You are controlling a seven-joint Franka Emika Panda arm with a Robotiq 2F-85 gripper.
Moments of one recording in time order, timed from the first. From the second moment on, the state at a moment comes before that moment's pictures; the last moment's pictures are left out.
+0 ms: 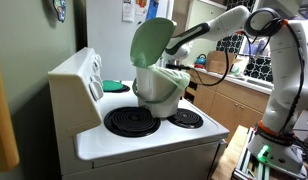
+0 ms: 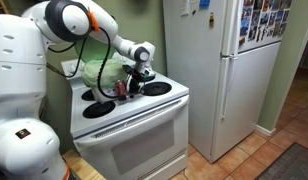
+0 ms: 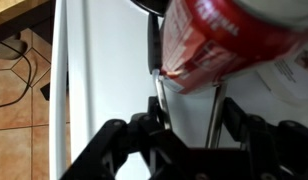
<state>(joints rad) 0.09 0.34 0.03 -1.82 0.31 1.77 0.54</state>
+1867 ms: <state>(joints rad) 0.09 -0.13 0.04 -2.17 0.36 1.76 0.76</state>
